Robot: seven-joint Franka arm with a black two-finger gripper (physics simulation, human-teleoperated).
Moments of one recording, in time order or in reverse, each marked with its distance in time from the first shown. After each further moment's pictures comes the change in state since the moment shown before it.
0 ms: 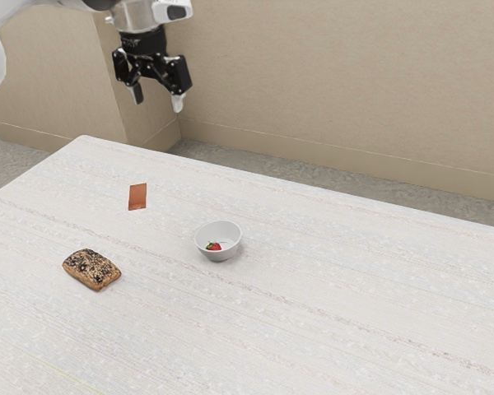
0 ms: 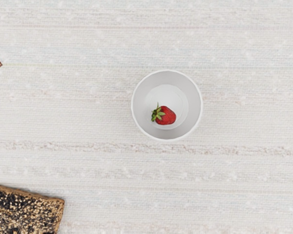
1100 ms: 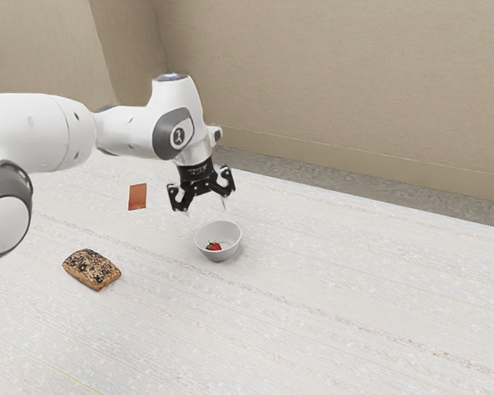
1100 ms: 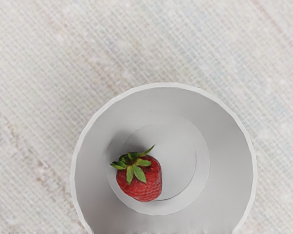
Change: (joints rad) arm -0.016 0.215 0.030 -0.439 -0.159 0.636 -0.758
